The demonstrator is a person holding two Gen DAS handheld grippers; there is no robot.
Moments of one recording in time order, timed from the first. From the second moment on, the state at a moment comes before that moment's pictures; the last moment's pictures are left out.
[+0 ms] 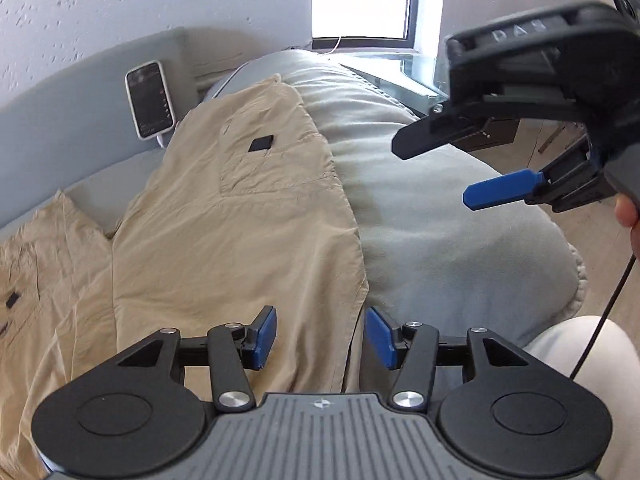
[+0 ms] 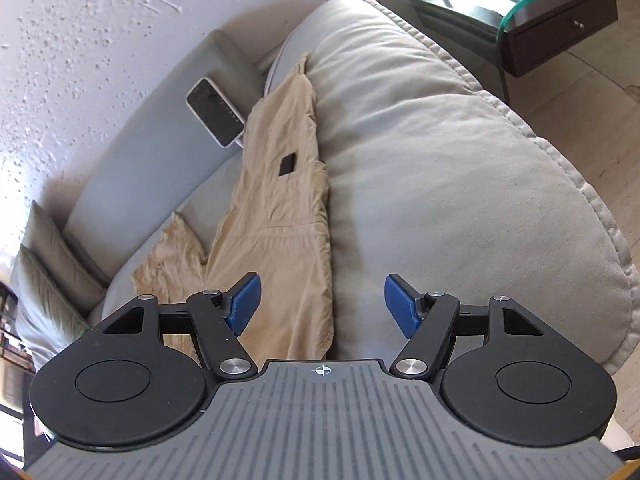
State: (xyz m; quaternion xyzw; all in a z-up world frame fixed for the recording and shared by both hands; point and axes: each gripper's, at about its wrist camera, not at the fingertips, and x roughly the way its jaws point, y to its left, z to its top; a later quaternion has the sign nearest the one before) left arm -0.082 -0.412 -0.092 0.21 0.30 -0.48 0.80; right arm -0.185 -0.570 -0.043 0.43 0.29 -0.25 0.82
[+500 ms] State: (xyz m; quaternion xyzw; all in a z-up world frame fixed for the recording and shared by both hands) left arm -0.087 -0.462 -0.118 0.31 0.26 -0.43 0.80; right arm -0.175 -0.614 -0.070 0.46 0.26 -0.24 0.81
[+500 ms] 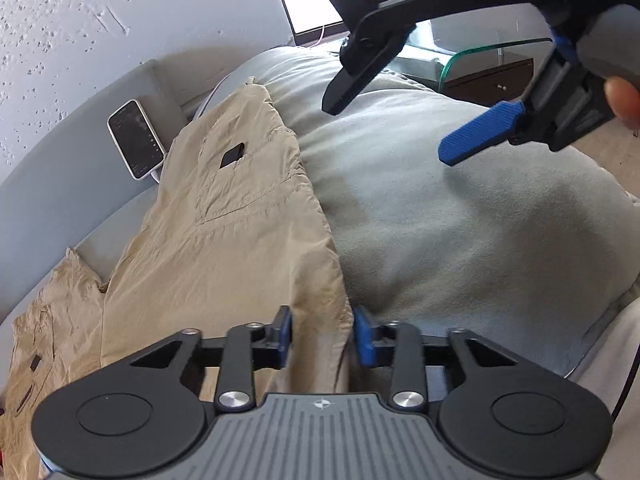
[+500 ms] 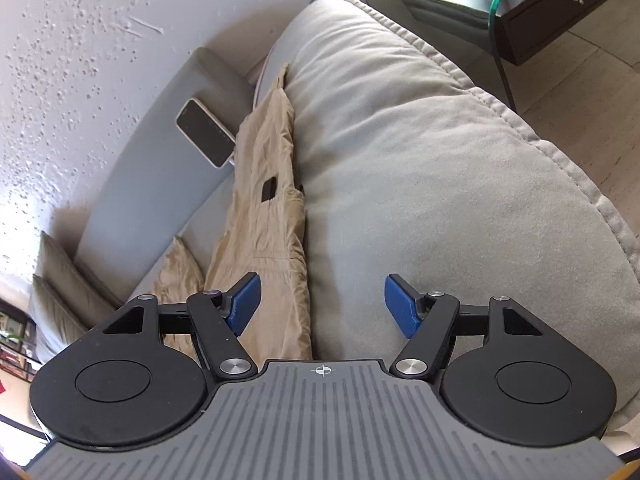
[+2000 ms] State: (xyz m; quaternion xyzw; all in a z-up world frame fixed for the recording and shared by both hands) left arm 0.145 -0.163 -0.078 -0.17 0.46 -0.40 0.77; right arm 0.265 -0.452 0.014 0.07 0.30 -0.16 0.94
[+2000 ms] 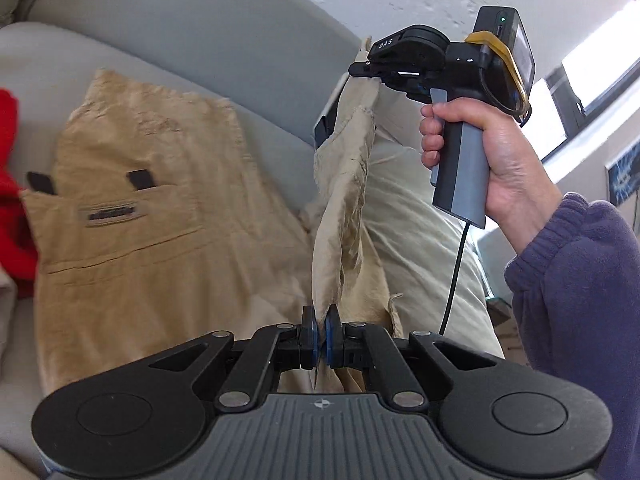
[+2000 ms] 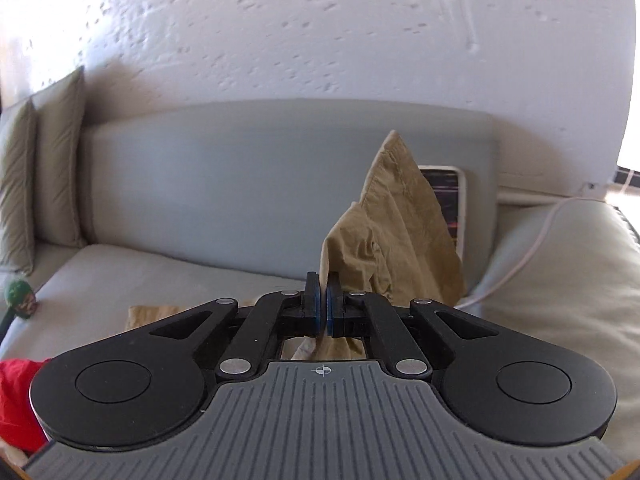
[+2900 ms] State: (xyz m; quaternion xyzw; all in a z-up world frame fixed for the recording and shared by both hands) left arm 0.145 -0.081 -0.108 -0.24 0.51 -0.33 0.76; right arm 0.367 -0.251 -0.112 0.03 0.44 -0.07 0.90
